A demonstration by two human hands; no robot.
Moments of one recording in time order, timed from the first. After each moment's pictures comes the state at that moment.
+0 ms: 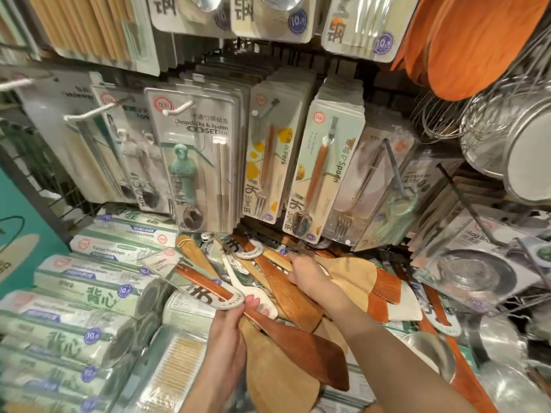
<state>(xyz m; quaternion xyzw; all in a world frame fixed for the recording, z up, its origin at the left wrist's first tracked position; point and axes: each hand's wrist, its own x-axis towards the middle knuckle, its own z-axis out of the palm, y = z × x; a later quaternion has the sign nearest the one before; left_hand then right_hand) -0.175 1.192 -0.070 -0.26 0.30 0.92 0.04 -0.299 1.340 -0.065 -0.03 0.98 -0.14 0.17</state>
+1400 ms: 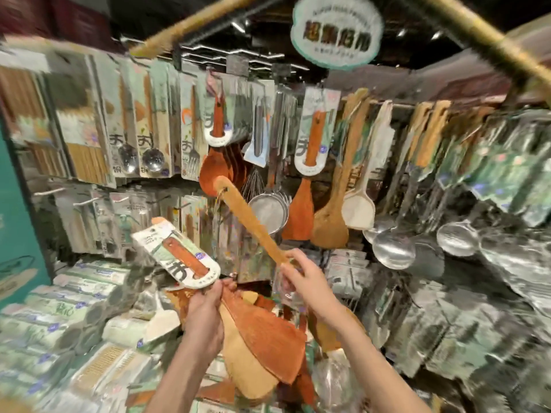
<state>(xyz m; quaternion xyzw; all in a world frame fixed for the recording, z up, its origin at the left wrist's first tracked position) -0.022 1.405 0.147 -0.08 0.34 0.94 -0.07 -0.046 1.583 0.195 -0.15 0.84 -0.52 -0.06</state>
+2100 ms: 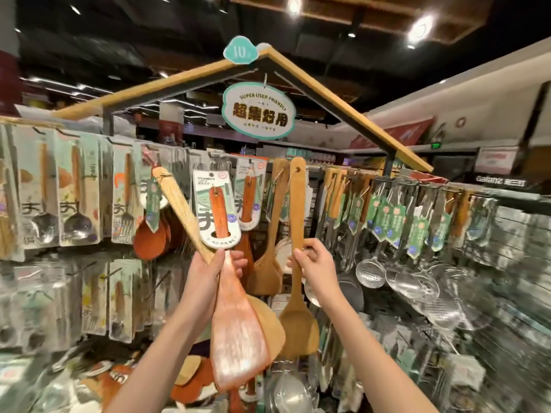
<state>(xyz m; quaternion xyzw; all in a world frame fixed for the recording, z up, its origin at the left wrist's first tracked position) -0.062 1.464 0.295 0.19 0.46 0.86 -0.07 -0.032 1.661 0.321 0.00 0.75 -0.60 -0.27</state>
